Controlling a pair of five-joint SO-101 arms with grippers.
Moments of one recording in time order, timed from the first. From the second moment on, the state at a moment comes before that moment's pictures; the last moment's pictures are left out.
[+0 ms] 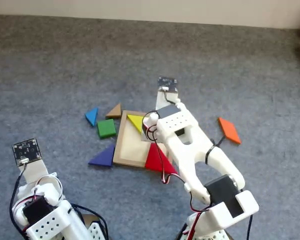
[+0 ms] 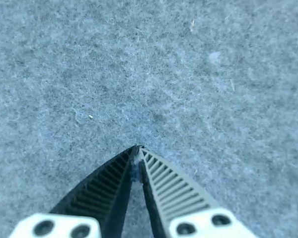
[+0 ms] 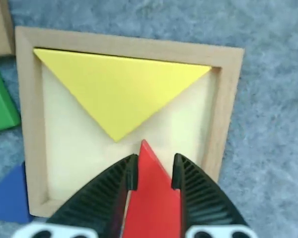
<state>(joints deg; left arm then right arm) -44.7 -101.4 96.0 76.2 -9.2 -31.9 0.9 25.3 58.6 -26.1</state>
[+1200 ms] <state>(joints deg) -44.7 -101.4 96.0 76.2 -9.2 -38.3 1.1 28.6 67.9 -18.2</state>
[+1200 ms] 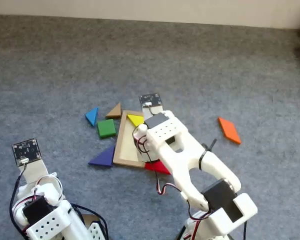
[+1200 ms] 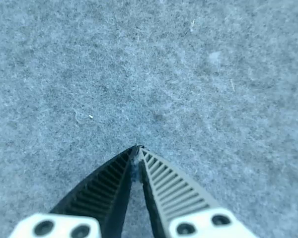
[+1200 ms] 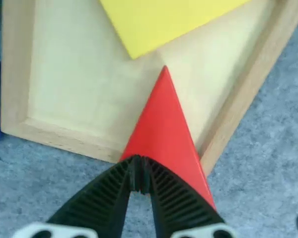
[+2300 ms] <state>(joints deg) -44.7 -101.4 96.0 76.2 -9.2 -34.2 7.5 24.3 54.7 -18.1</state>
